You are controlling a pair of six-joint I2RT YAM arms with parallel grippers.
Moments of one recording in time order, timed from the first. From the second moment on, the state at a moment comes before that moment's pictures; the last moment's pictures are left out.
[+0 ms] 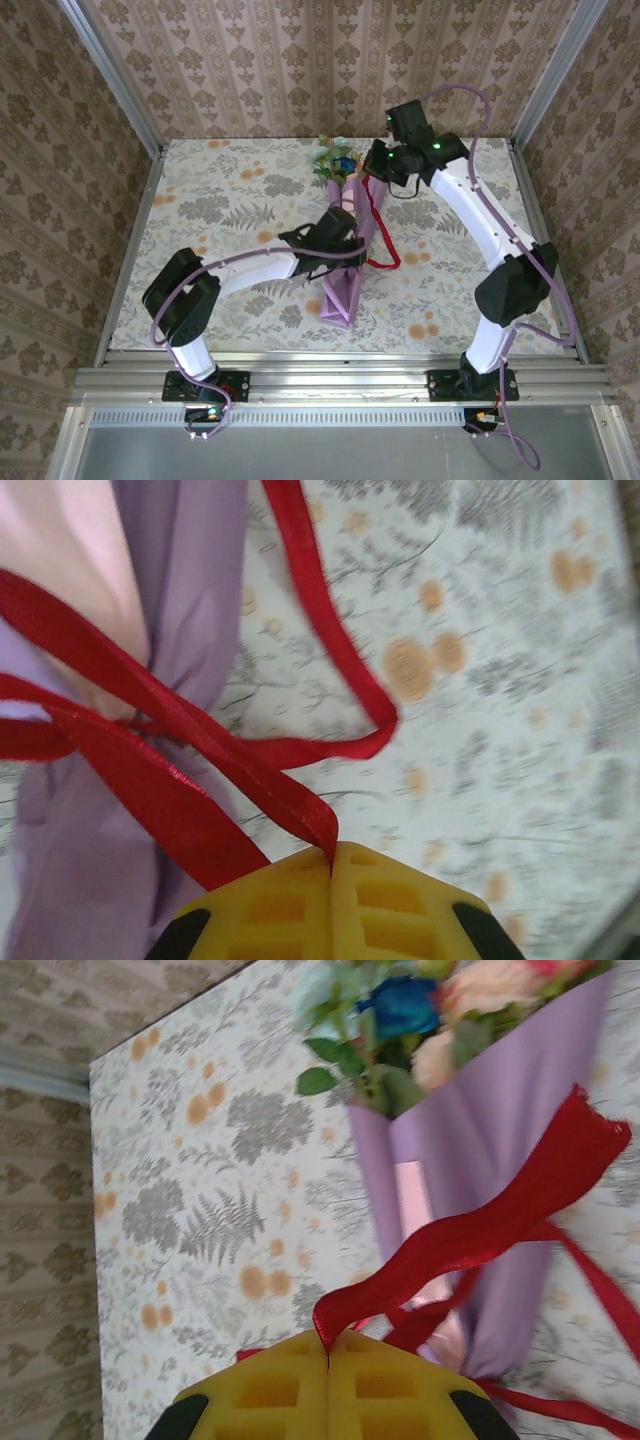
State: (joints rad) left arm -0.95 1.73 1.13 -0.21 0.08 -0.71; right arm 0.39 1.79 1.90 -0.92 -0.17 0.74
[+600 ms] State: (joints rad) left arm -1.14 1.86 1.22 -0.25 -0.42 -0.27; right arm 0.56 1.96 2.13 -0.95 -0.33 0.60
